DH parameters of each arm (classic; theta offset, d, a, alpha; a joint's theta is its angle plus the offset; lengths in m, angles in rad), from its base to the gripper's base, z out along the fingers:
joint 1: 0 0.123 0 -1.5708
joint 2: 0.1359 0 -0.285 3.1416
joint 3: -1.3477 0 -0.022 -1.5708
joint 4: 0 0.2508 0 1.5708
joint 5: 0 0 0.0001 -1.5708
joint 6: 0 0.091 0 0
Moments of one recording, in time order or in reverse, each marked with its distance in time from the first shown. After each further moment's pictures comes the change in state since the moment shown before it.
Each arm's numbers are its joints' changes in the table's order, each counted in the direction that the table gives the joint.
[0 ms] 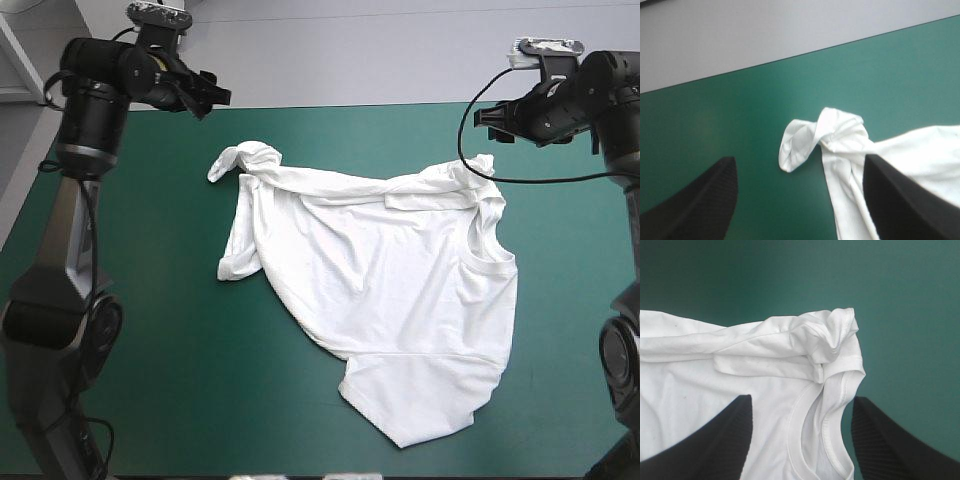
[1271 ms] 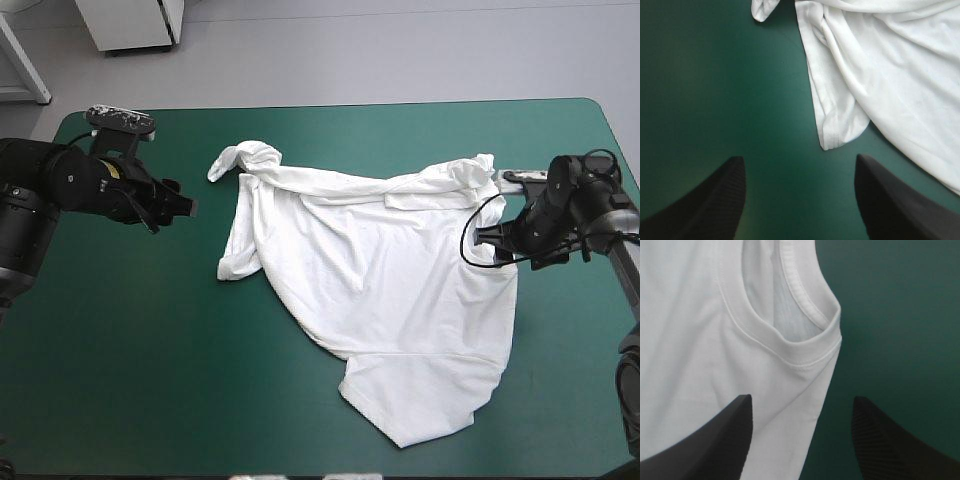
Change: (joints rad) left arm 0.000 -0.584 -0.815 -0.053 -0.001 -0.008; right arm 0.000 -0.132 -0.692 -0.079 0.092 0.030
